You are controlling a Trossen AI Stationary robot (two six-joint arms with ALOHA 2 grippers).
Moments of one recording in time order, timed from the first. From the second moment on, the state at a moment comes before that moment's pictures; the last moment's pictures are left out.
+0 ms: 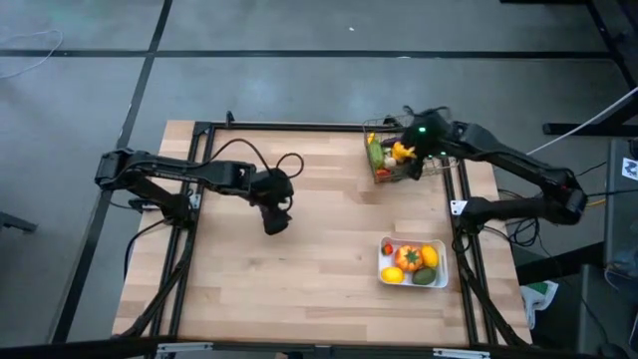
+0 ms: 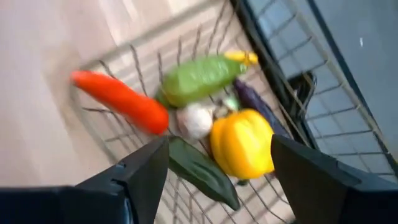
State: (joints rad) left arm 0.05 1.38 0.99 -0.61 0.02 -0.34; right arm -0.62 1.13 1.01 -0.87 0.12 -0.29
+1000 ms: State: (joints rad) left arm 0.06 1.38 0.95 -0.72 -0.08 -0.39; right arm -0.61 0.41 0.18 0.01 -0.41 0.10
